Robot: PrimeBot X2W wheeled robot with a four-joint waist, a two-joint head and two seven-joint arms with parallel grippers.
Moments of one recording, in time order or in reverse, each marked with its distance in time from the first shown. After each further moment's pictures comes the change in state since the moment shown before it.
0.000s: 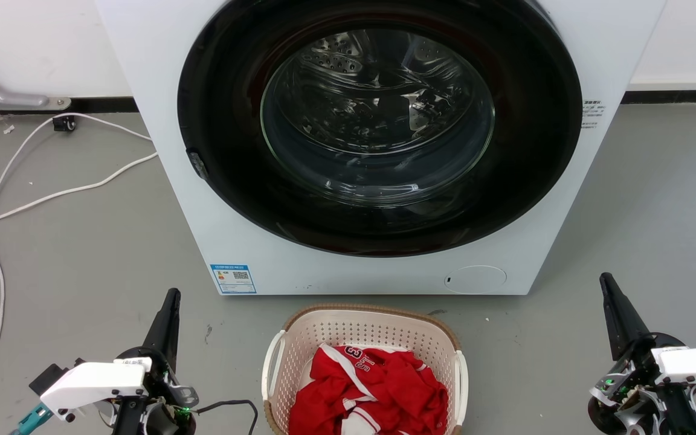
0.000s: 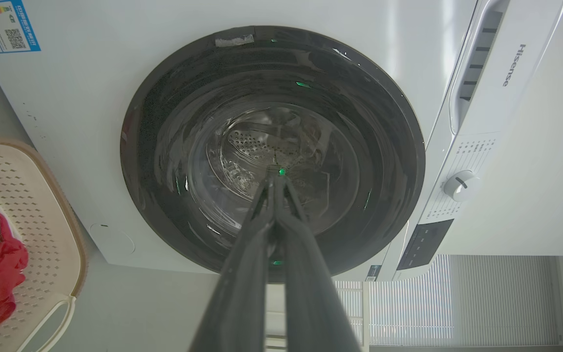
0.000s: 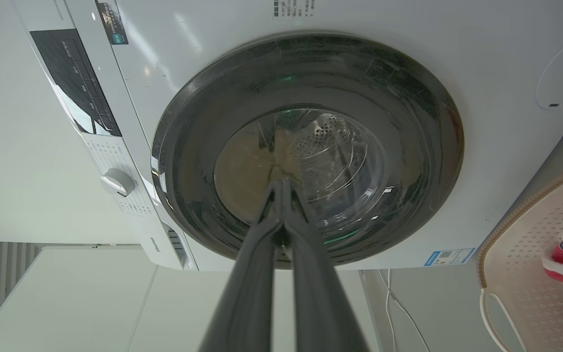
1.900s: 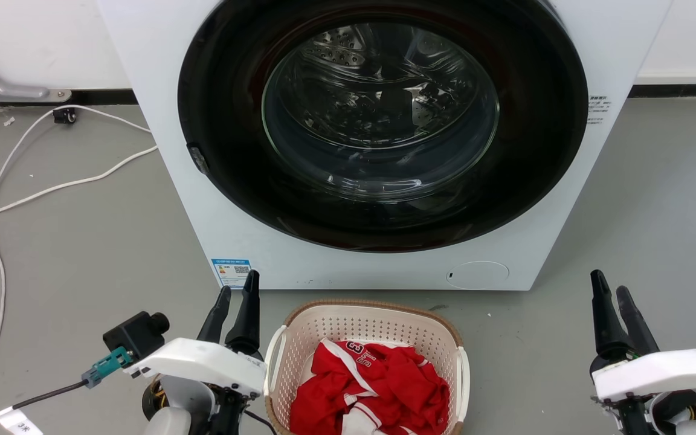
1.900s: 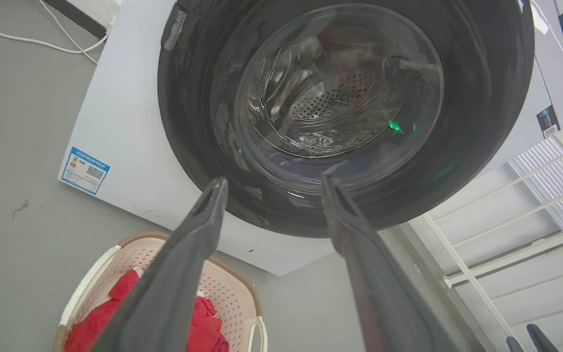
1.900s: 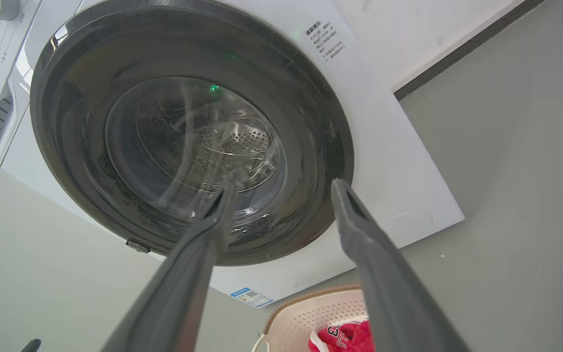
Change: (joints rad) left arm -0.036 -0.004 -0.240 0.006 0.771 0.057 -0.190; right arm 0.045 -0.003 0.048 -0.063 -0.832 0.000 -0.191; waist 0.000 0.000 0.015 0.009
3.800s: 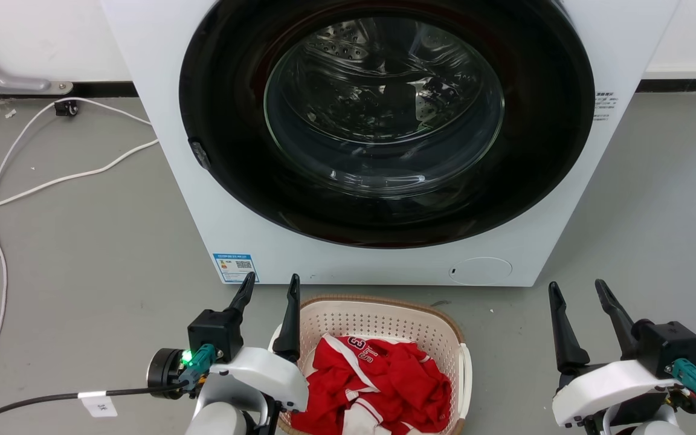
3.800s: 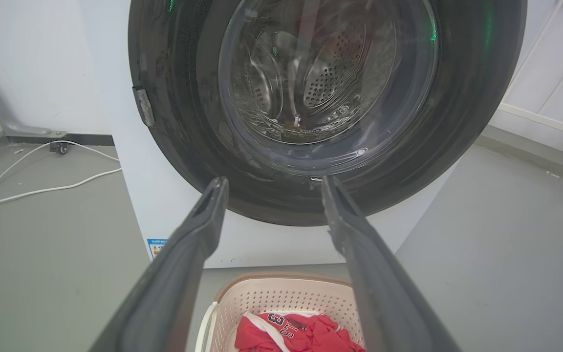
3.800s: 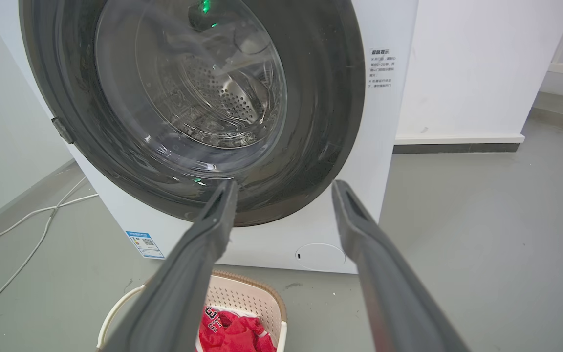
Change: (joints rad) left arm -0.039 0.001 -0.129 0.078 0.576 0.085 -0.143; right arm 0.019 0.004 0.065 -0.009 -0.646 0.000 -0.086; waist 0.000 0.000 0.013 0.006
